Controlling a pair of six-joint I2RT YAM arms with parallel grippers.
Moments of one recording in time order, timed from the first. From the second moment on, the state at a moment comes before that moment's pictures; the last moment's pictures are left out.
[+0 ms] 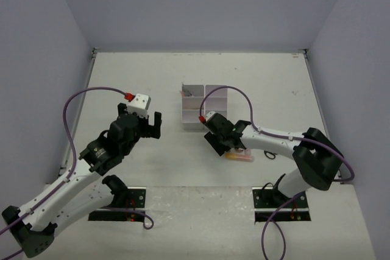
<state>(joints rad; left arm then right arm) -0.71 0.70 0.70 -0.45 -0.43 -0.19 0.88 1.52 0.85 -0.52 0.24 0.14</state>
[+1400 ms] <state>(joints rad) -0.71 0.71 0.69 -0.45 -0.37 -0.17 0.89 1.60 0.92 -0.50 0.18 0.08</state>
